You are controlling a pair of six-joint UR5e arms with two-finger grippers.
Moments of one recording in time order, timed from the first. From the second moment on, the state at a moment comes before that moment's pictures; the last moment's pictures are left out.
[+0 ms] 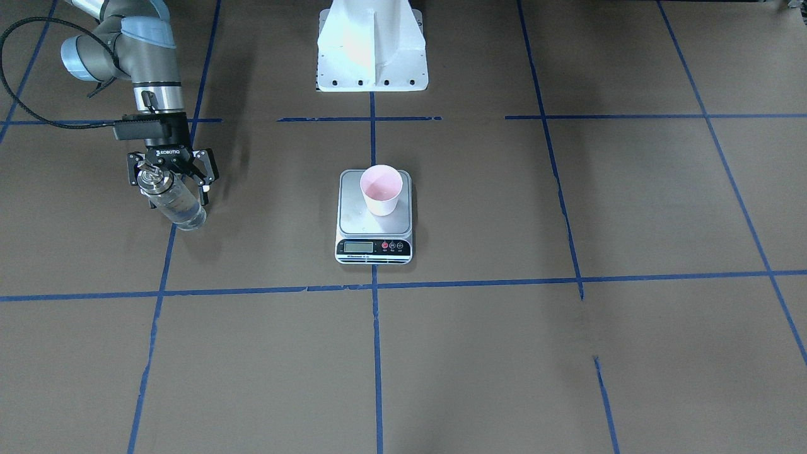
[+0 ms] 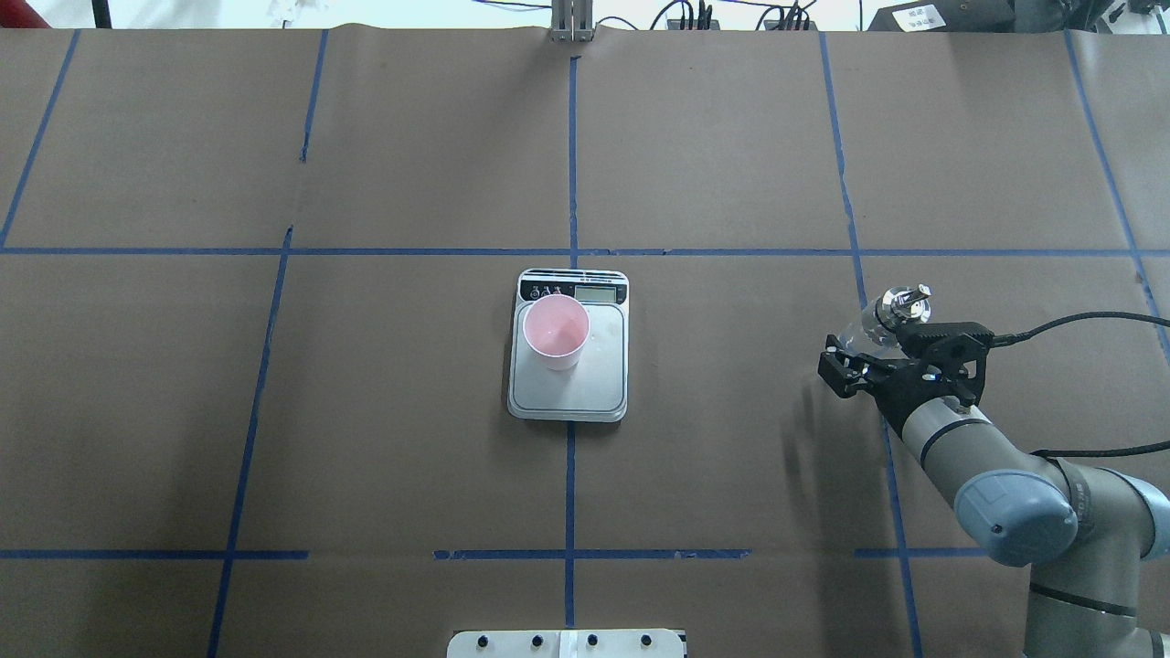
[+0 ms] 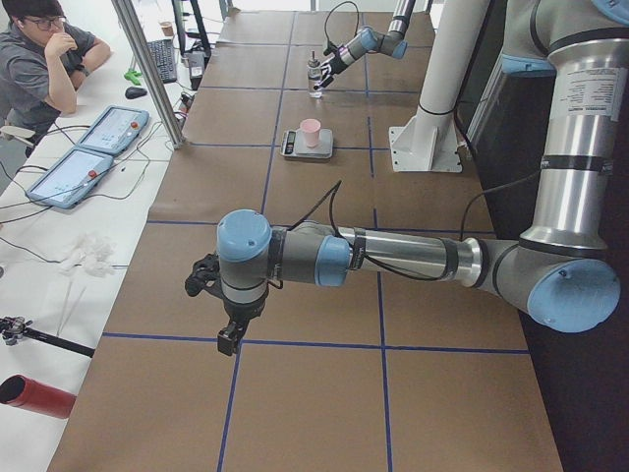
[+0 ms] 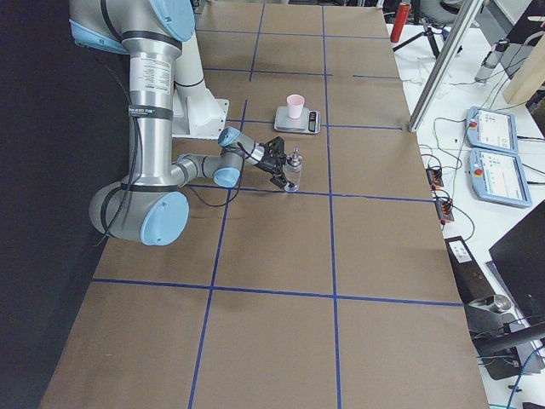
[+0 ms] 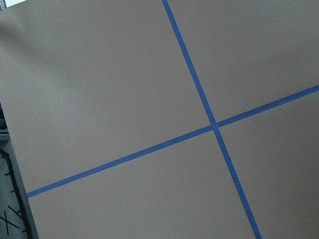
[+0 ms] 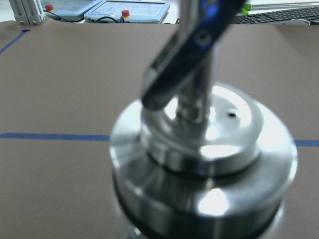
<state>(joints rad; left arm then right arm) -1.67 -1.62 -1.63 -1.58 -2.25 0.36 0.31 -1.64 1.83 -0.79 0.93 1.28</state>
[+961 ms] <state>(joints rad) -1.67 -1.62 -1.63 -1.58 -2.25 0.36 0.31 -1.63 1.80 -0.71 0.83 1.28</state>
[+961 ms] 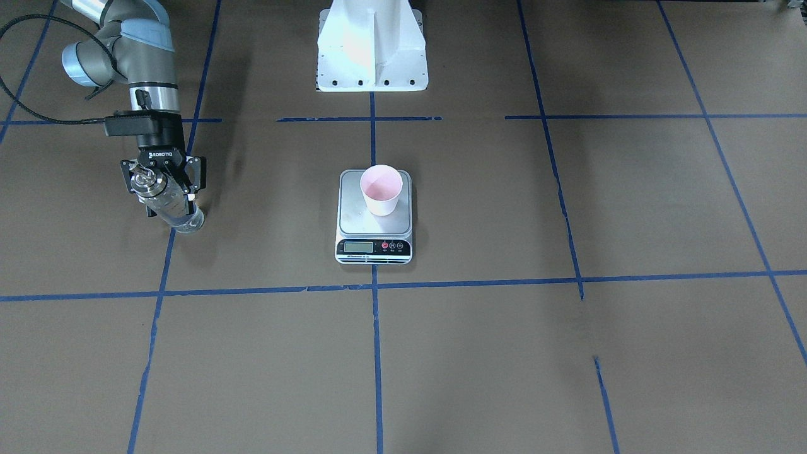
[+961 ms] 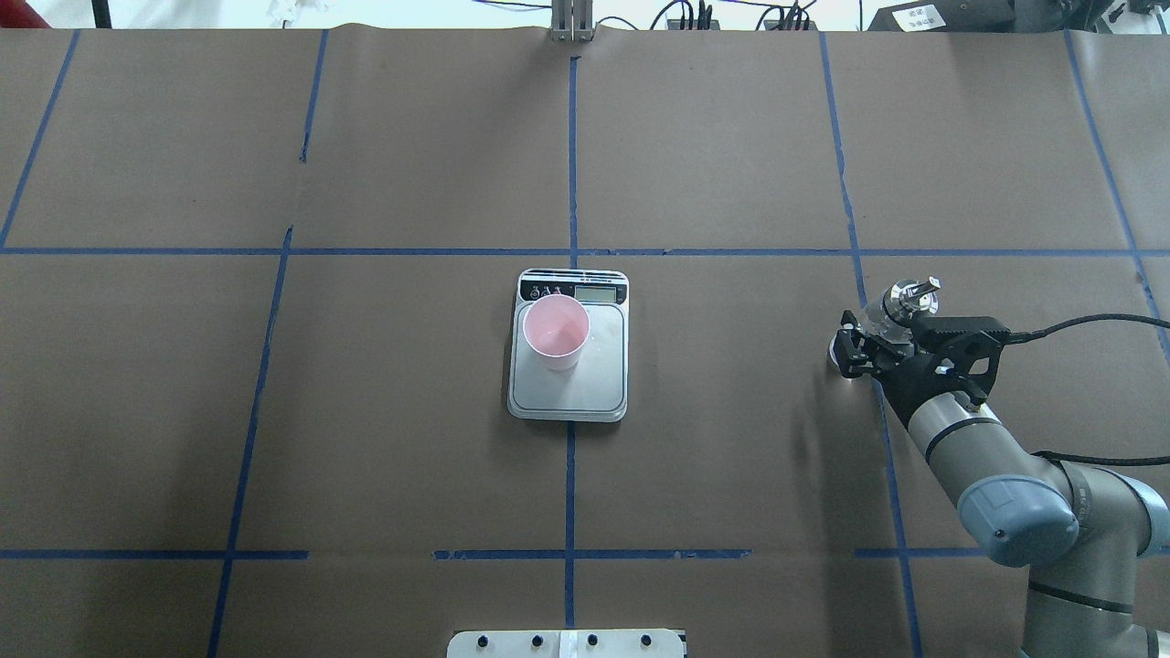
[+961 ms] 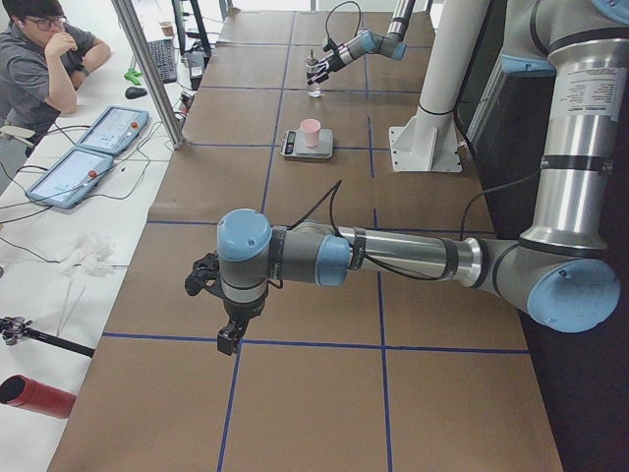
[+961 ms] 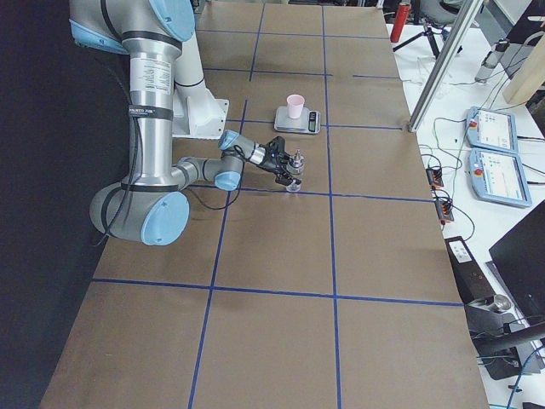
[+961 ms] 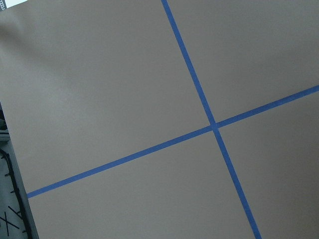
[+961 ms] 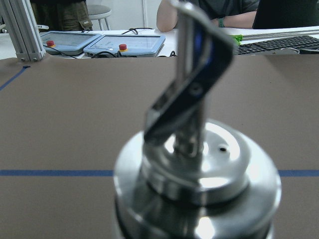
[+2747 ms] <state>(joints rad) -1.67 -1.55 -1.64 -1.59 -2.35 0.36 0.33 -1.34 1.85 -0.93 0.82 0.80</state>
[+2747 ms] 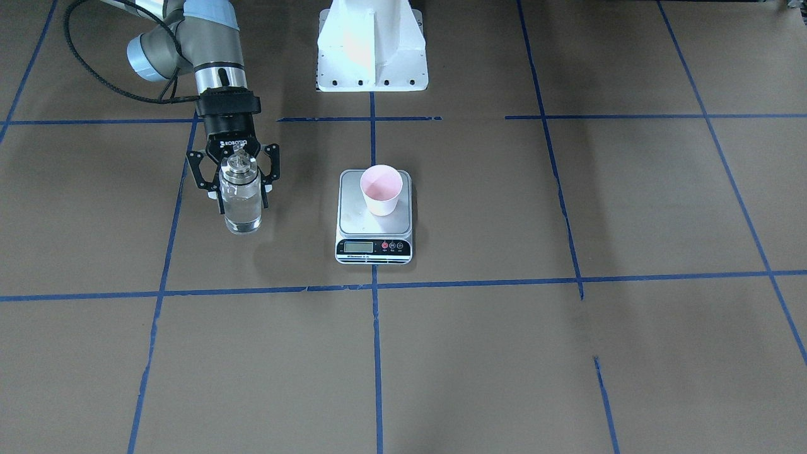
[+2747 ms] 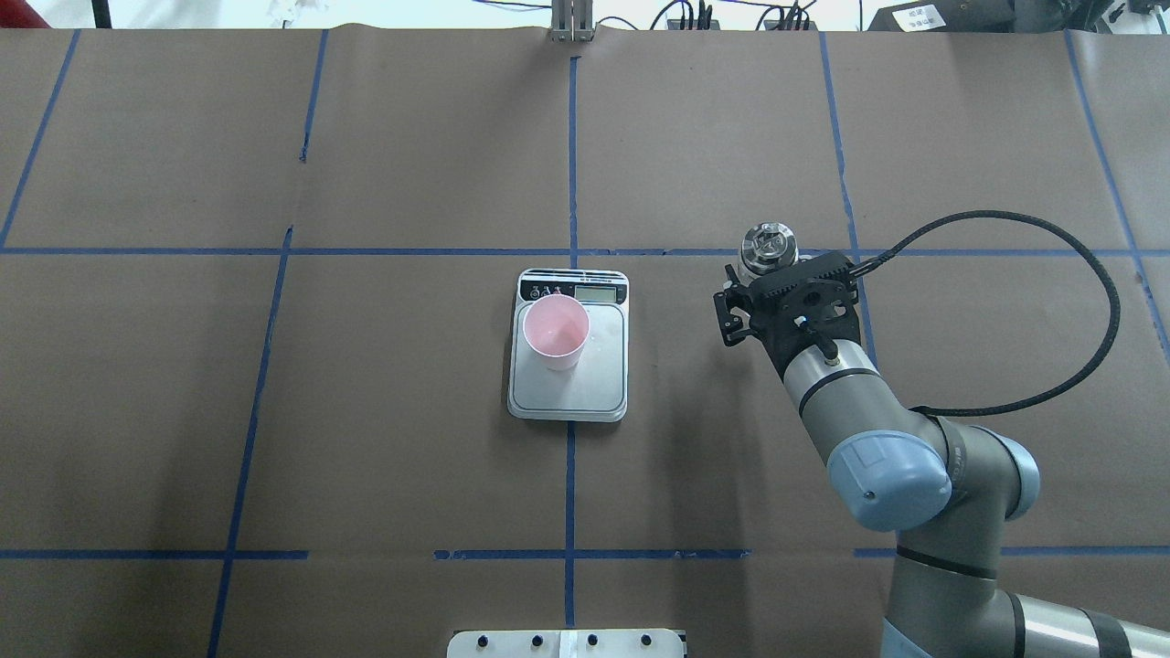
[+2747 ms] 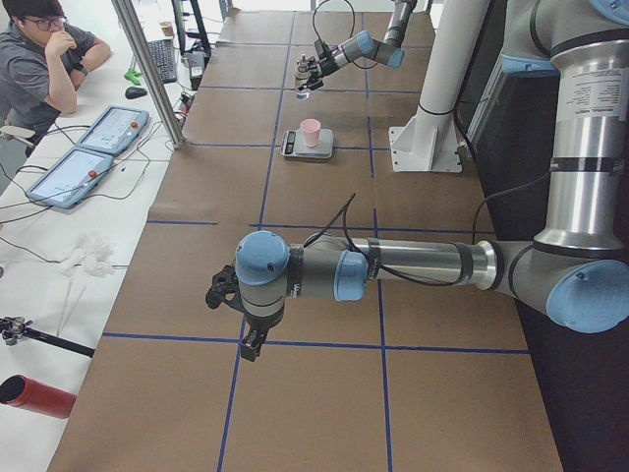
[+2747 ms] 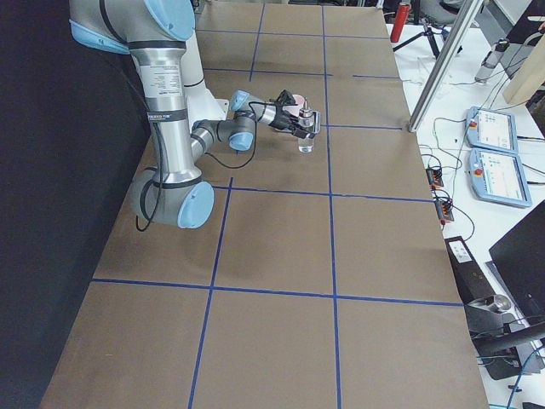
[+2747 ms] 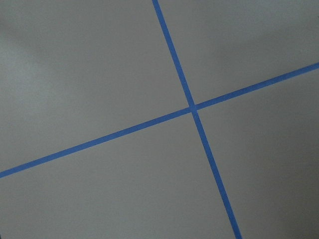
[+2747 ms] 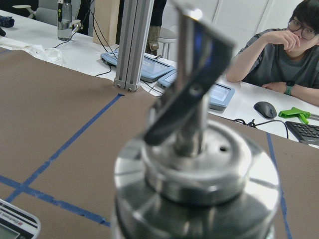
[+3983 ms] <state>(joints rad) -1.67 -1.55 -1.64 -1.60 -2.35 0.37 0.25 -1.08 1.80 -1.63 0.53 0.56</state>
